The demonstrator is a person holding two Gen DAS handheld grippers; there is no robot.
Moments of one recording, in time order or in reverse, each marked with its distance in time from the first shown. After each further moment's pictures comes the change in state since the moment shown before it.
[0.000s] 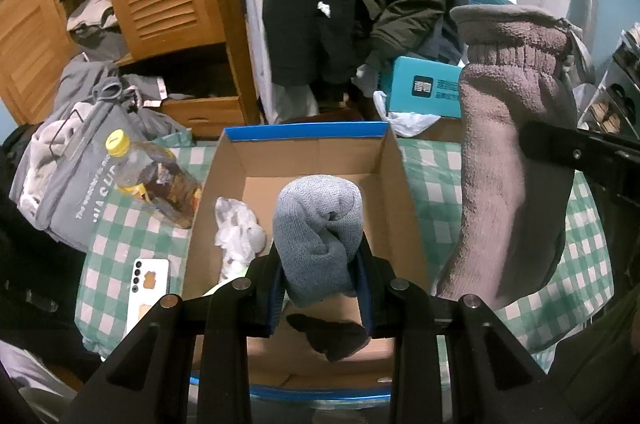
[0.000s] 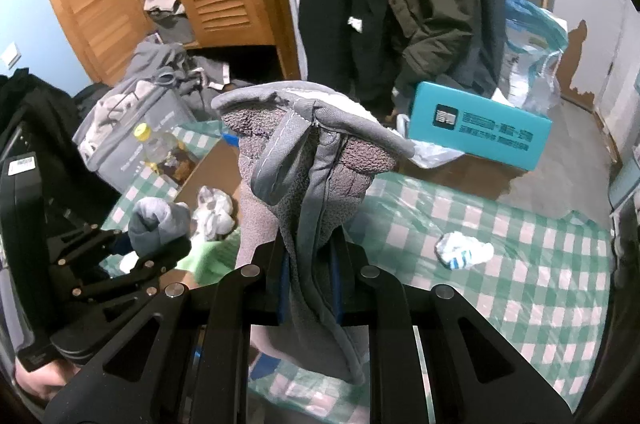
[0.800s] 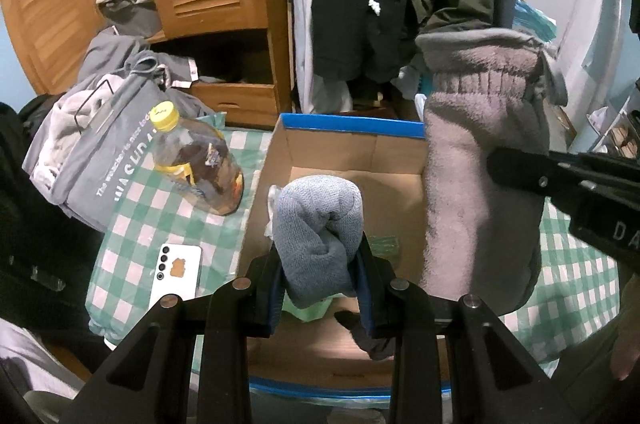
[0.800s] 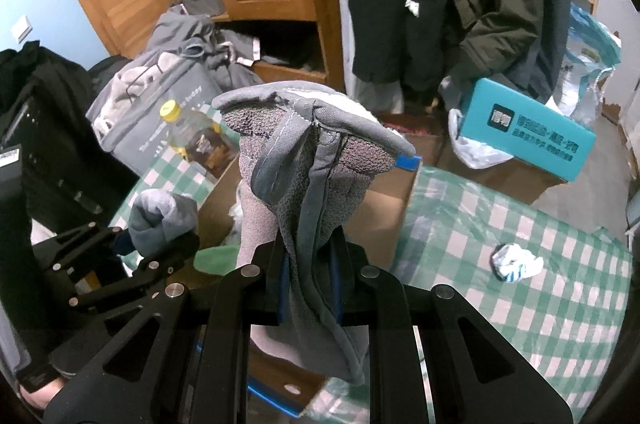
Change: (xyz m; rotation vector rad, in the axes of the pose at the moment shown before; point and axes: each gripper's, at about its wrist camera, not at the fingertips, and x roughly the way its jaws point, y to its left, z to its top) left arm 0.007 0.055 -0.006 -0.090 0.017 0.052; right arm 0.054 0.060 0.015 -0.060 0.084 0.064
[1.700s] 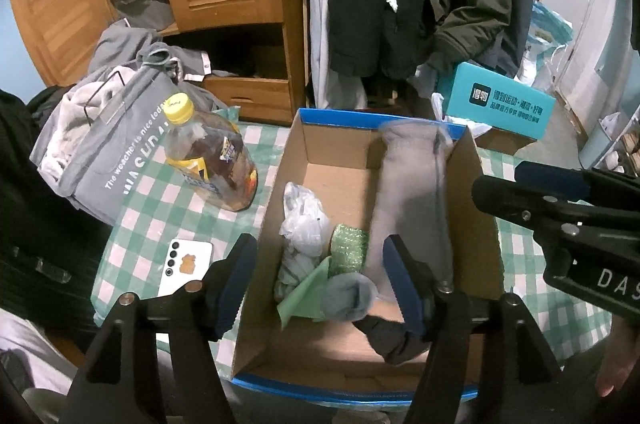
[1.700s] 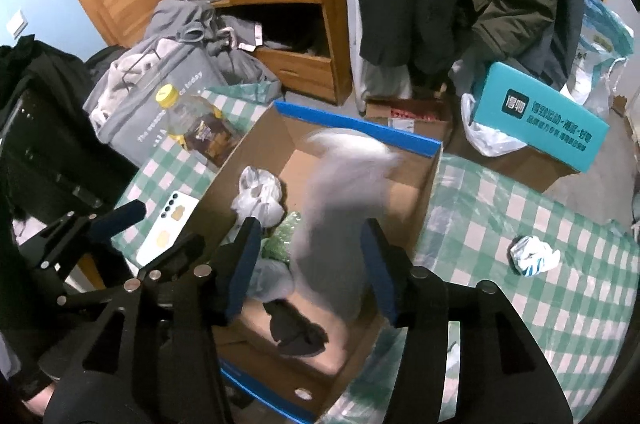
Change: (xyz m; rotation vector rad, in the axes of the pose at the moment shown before) left arm 0.006 0.008 0.000 -0.020 0.010 0.038; right arm 0.022 0.006 -0.002 0.011 0.042 0.007
